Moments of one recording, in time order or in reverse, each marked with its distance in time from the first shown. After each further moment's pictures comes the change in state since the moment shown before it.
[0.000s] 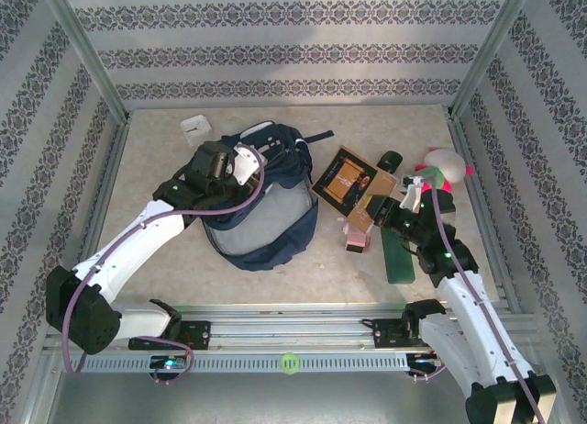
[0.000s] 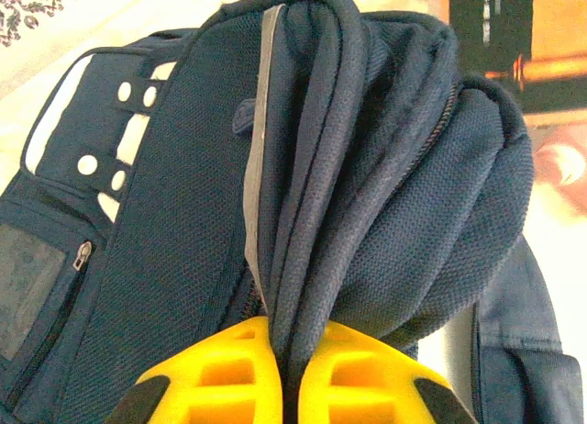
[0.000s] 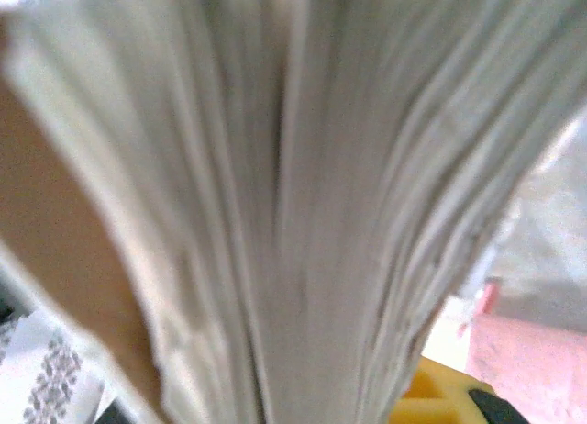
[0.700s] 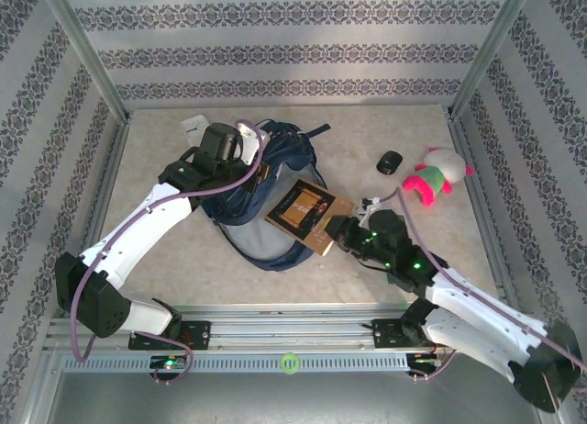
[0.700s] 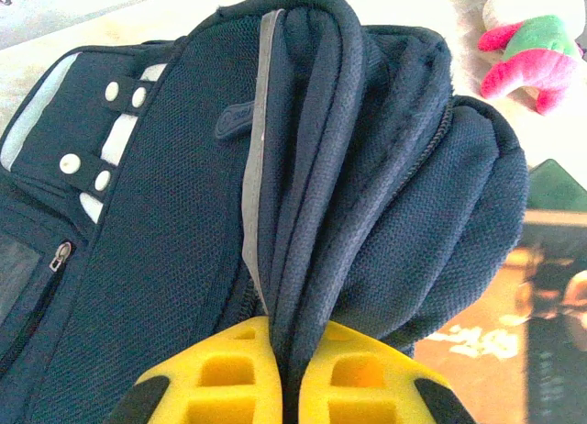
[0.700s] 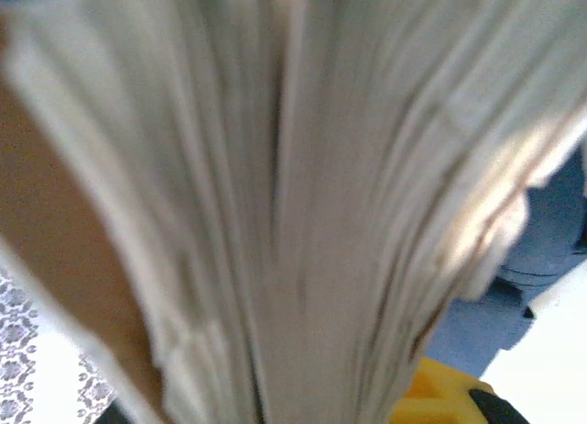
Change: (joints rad) left arm -0.018 0.106 0.190 -0.072 0.010 -0.256; right arm 0.584 0.118 -0.107 0.247 0.346 0.550
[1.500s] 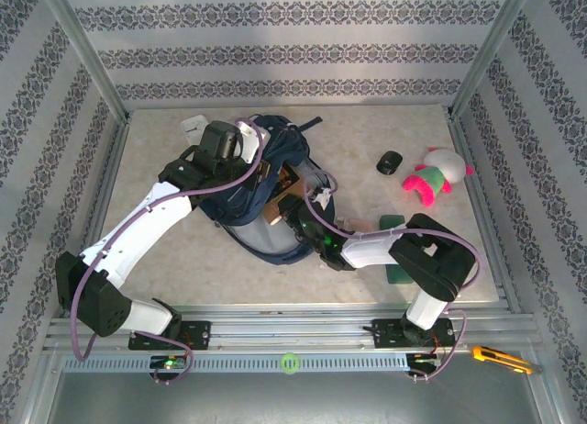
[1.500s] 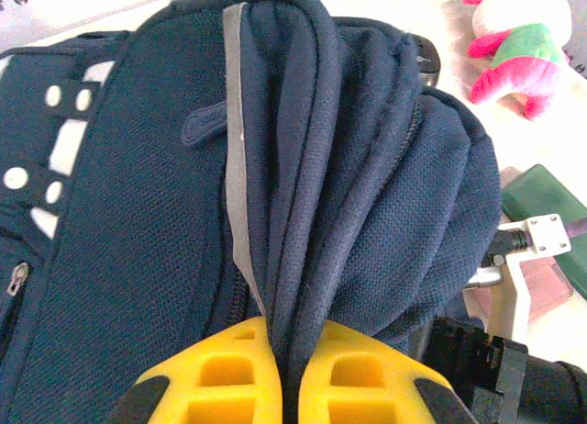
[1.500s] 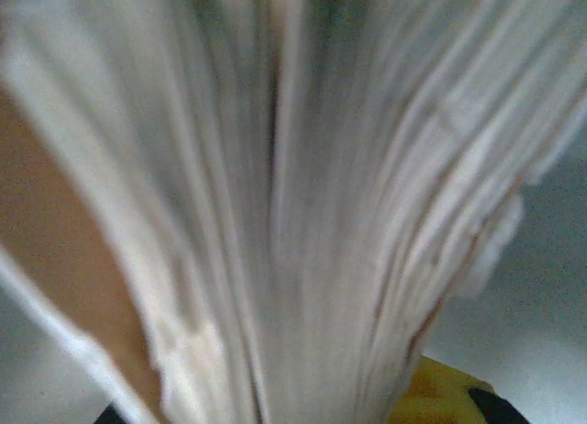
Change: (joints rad) left arm 0.001 0.007 0.016 -0.001 0.015 -0.003; right arm 0.152 0.881 0.198 0.795 0.411 0.145
